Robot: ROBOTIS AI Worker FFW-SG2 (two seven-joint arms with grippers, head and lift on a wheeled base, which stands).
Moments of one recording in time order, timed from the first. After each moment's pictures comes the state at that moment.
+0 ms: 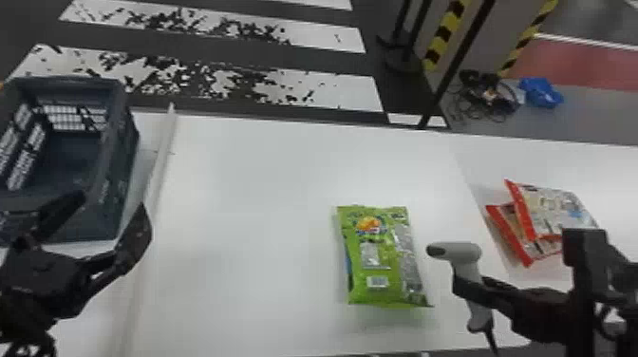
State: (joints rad) left arm 0.59 0.00 0.15 -2.09 0.08 0.05 -0.39; right arm 0.54 -0.23 -0.49 -2.33 -0.13 1.17 0.64
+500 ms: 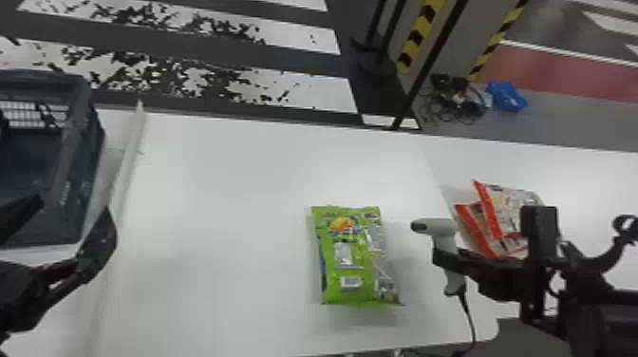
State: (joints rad) left arm 0.61 0.00 0.14 -2.10 0.08 0.05 -0.39; right arm 0.39 -0.32 -0.46 -2.05 -0.13 1.00 0.60
